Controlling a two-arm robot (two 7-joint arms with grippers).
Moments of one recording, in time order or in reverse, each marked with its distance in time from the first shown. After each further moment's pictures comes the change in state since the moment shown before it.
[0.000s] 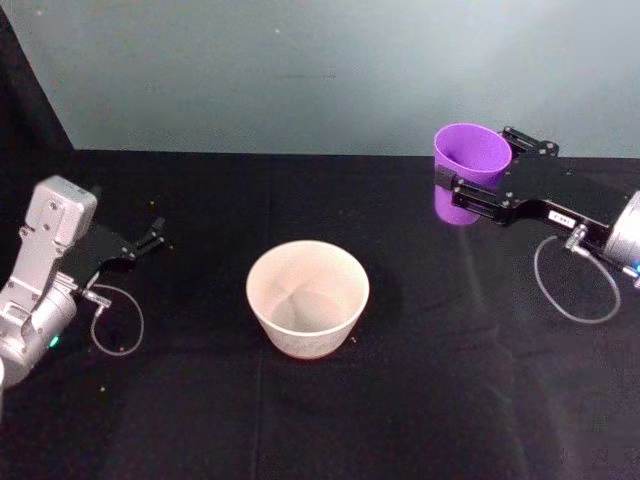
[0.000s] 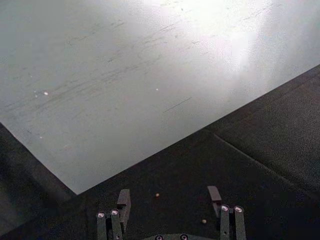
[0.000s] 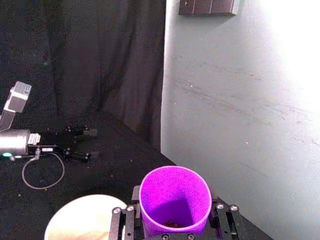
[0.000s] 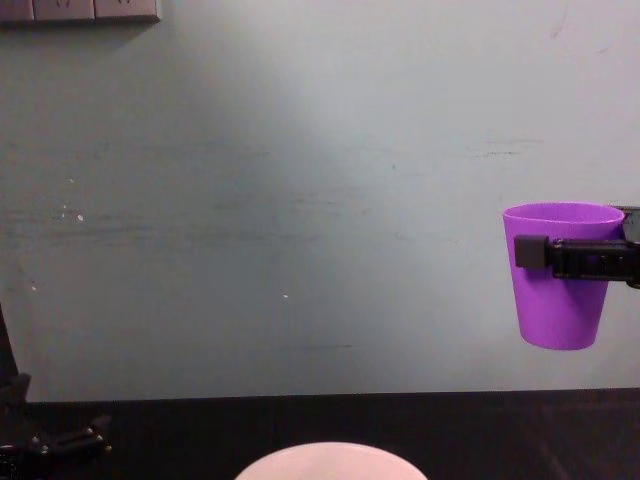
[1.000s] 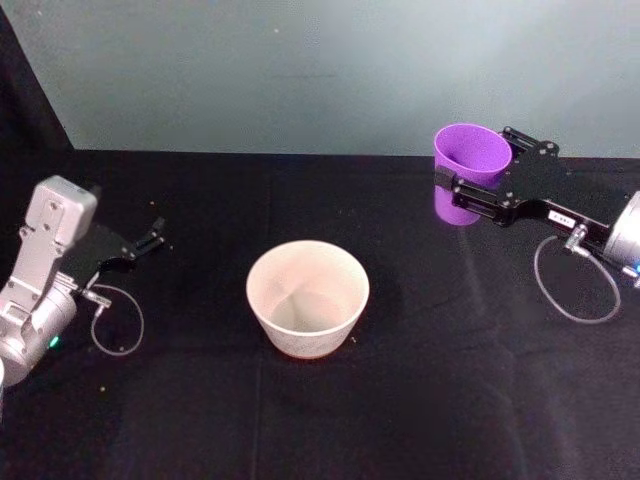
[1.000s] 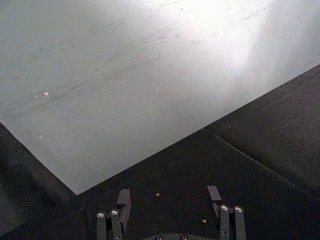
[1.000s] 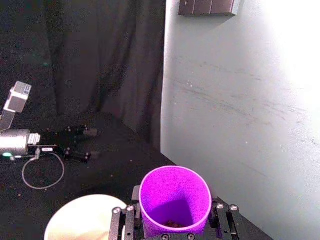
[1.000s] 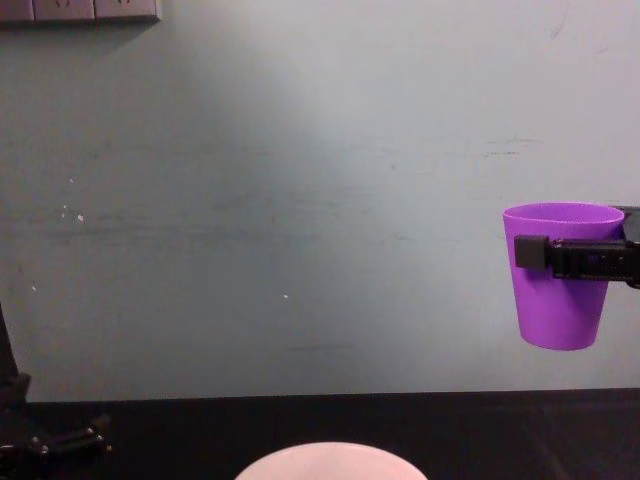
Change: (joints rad) left arm 0.000 0.000 0.000 0.000 0.000 0.000 0.000; right arm 0.000 0.000 0.000 0.000 0.000 0.000 0.000
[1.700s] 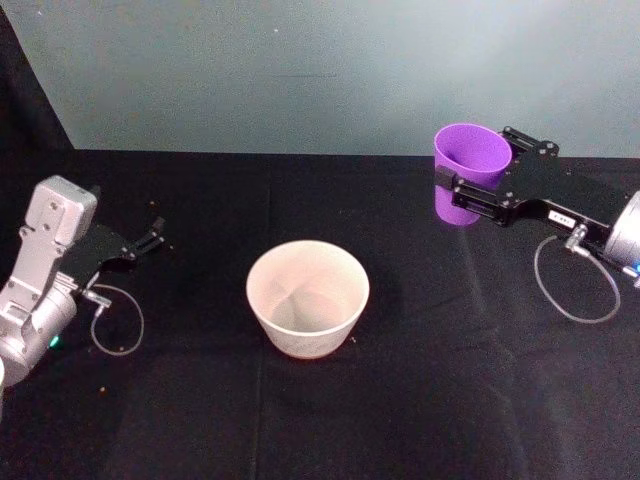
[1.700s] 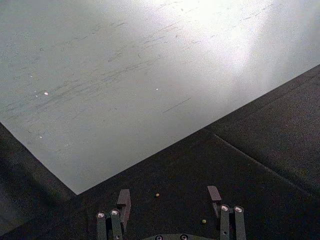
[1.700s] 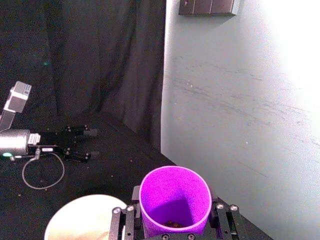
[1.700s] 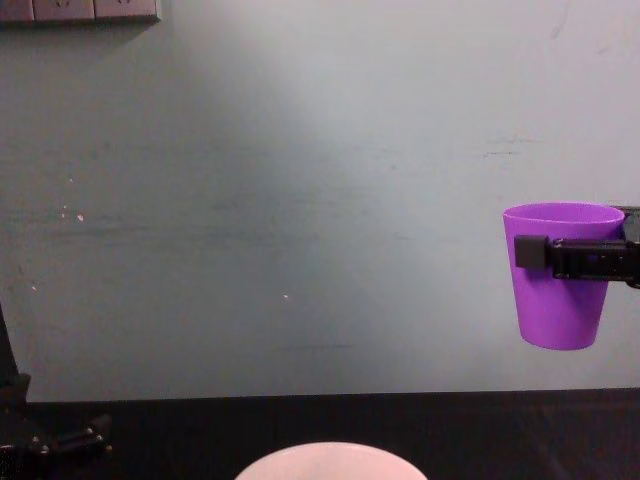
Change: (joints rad) left arm 0.000 0.000 0.000 0.000 0.000 0.000 0.000; right arm 0.000 0.000 0.000 0.000 0.000 0.000 0.000
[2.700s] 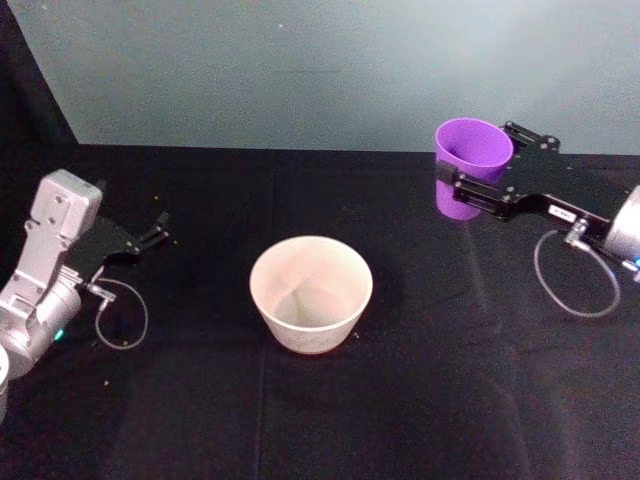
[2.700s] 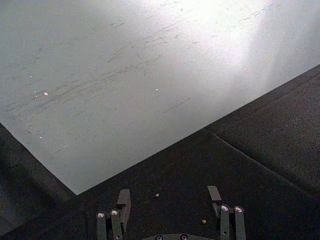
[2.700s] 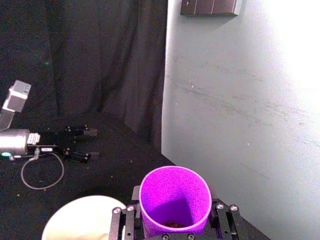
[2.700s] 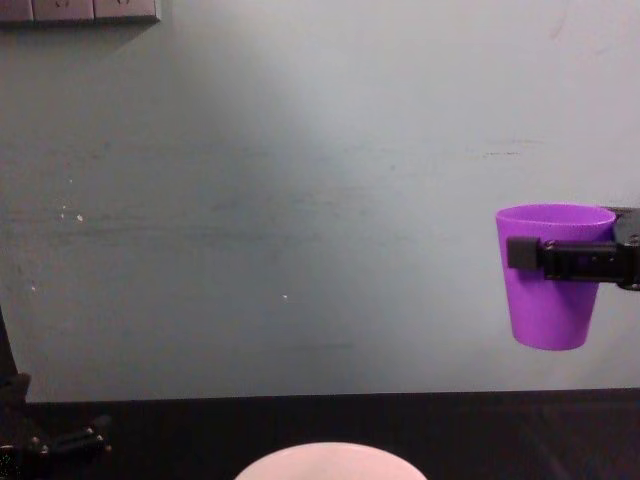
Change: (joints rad) left arm 0.000 0.000 0.000 0.000 0.000 0.000 0.000; right arm 0.018 -0.006 -0.015 0.018 -0.003 -0.008 0.006
